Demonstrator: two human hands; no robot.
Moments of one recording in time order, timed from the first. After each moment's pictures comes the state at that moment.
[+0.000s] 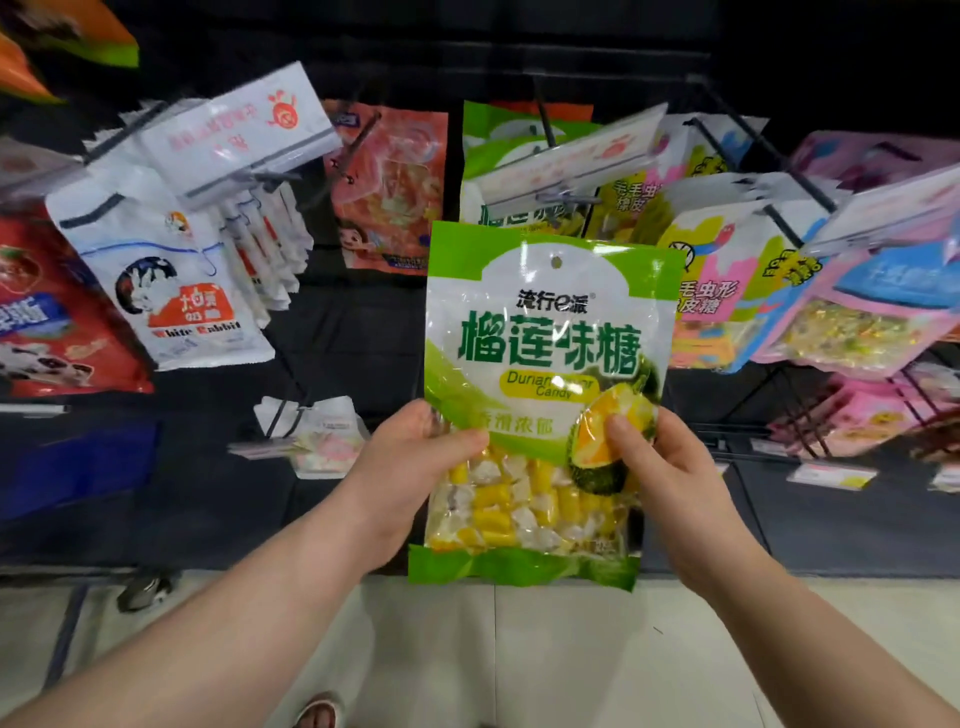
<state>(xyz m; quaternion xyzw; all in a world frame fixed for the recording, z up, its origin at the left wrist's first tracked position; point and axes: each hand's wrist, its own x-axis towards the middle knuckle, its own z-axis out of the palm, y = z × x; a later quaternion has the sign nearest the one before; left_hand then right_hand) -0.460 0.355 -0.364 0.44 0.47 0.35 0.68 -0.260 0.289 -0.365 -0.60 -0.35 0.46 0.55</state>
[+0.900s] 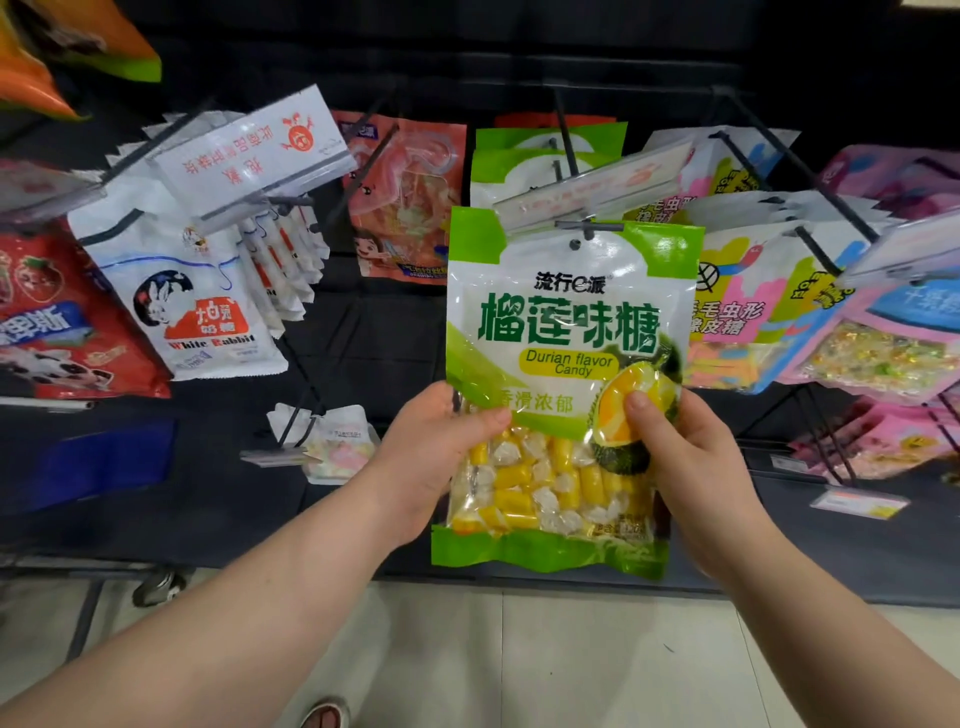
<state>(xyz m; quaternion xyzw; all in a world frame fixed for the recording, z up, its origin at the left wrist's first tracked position) -0.446 0.381 -0.351 0.41 0.50 0.33 0.68 -0.248 0.323 -0.362 -0.65 -0.35 0.41 0.54</state>
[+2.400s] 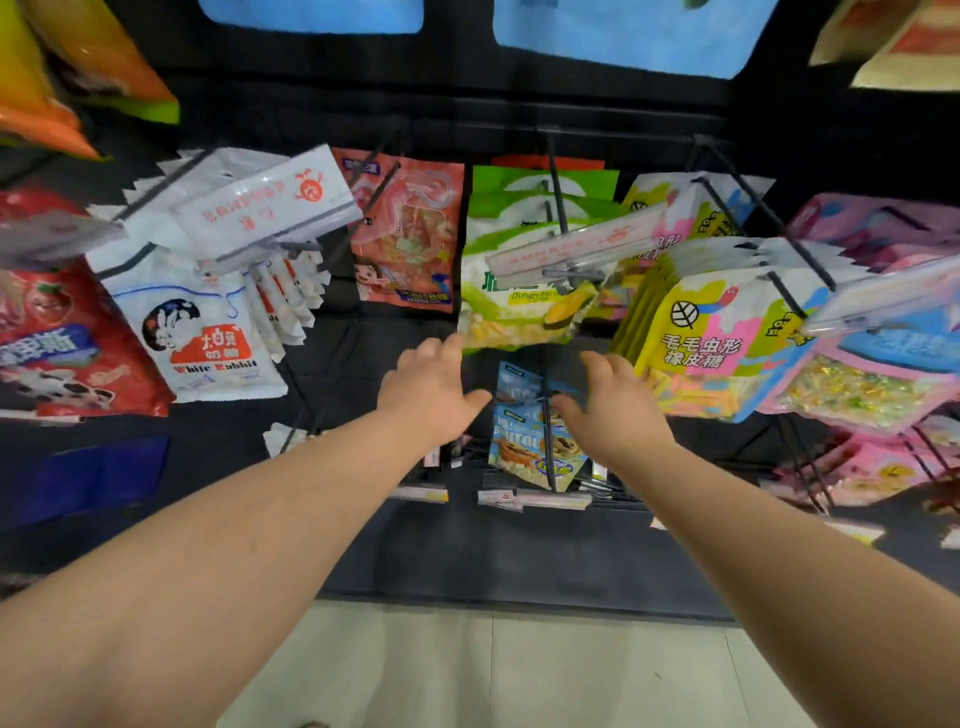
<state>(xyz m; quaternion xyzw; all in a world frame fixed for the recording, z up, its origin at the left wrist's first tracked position) -0.428 0.466 -0.357 0.78 0.60 0.04 0.16 -0.249 0.405 -0.354 -0.78 -0.60 0.14 0.11</state>
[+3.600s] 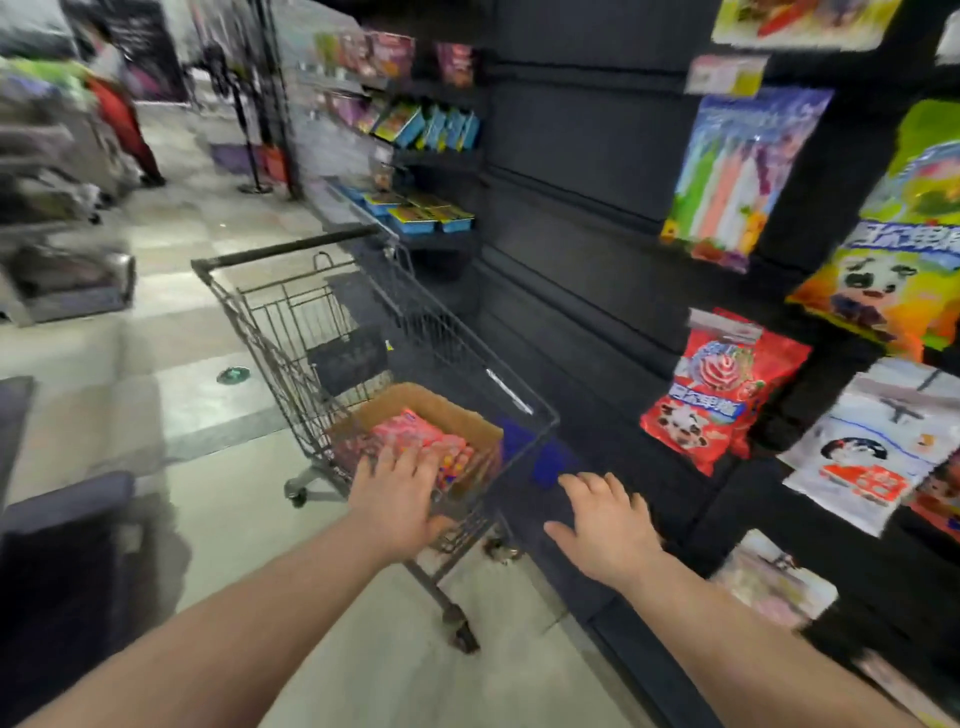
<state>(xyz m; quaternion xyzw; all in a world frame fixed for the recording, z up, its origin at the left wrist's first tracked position) -0.970 0.058 -0.307 0.48 0.87 -0.03 0.04 -0.780 0.195 -0.293 -0.38 -0.92 0.08 -0.04</state>
